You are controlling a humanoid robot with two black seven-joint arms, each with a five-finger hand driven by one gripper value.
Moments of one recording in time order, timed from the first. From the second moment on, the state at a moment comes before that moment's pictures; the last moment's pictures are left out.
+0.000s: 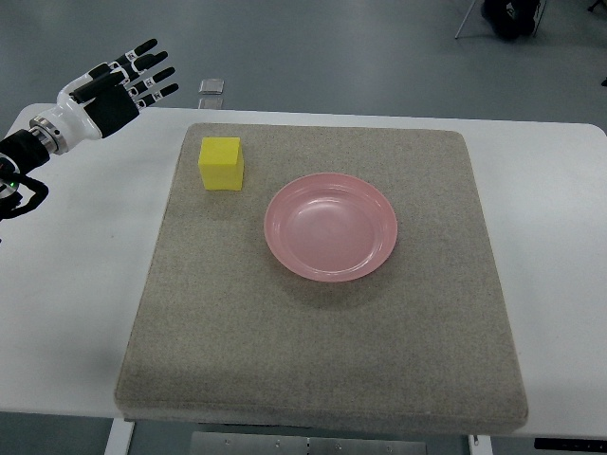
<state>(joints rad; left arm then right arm) -0.88 0.52 -0.62 -0.65 -0.23 -0.54 0.04 0.02 0.00 -0.10 0.17 -0.06 -0.08 0.01</state>
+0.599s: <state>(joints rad) -0.87 0.51 -0.69 -0.65 -0.22 -0.60 0.04 0.02 0.00 -0.10 0.17 -0.06 -0.08 0.01</state>
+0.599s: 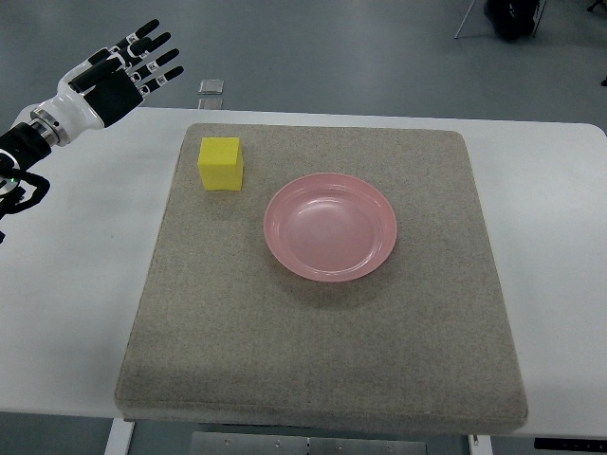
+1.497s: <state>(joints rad) -1.05 0.51 -0.68 -0.72 0.97 -0.60 -0.15 0.02 0.00 -0.10 0.17 -0.06 -0.08 0.01</state>
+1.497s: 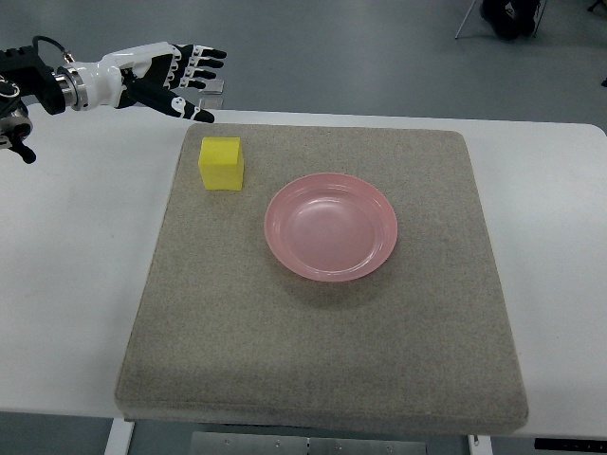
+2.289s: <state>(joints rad) -1.10 0.41 -0.43 -0.75 1.43 -0.35 -0.15 0.02 0.00 -0.10 0.17 -0.06 -0.08 0.01</state>
